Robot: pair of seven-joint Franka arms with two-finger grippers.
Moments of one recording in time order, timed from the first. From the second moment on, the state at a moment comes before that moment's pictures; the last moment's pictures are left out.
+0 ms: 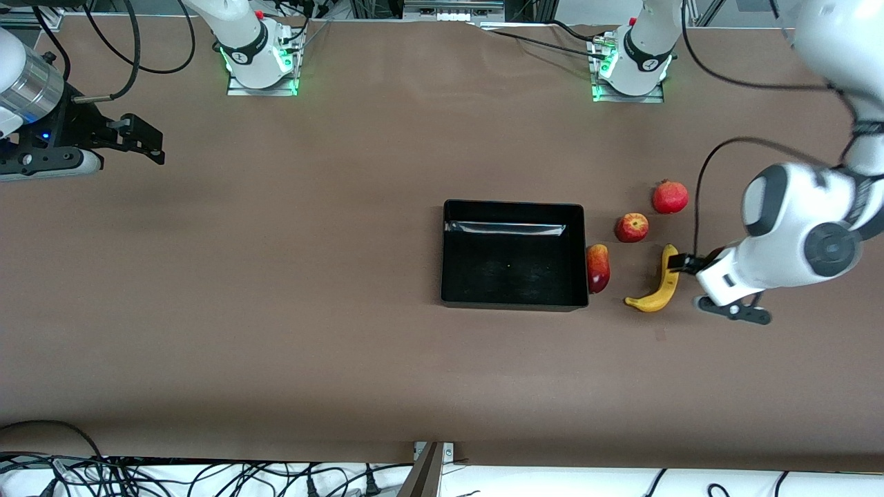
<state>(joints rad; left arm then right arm) 0.28 0.46 -0.37 -1.56 0.19 1.77 0.07 0.25 -0.02 -0.15 -1.64 -0.01 1.58 0.00</state>
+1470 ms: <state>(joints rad) 0.04 -0.01 -0.09 -1.71 0.04 1.71 -0.11 0.62 0.37 -0.12 -1.64 0.16 1.98 0.41</state>
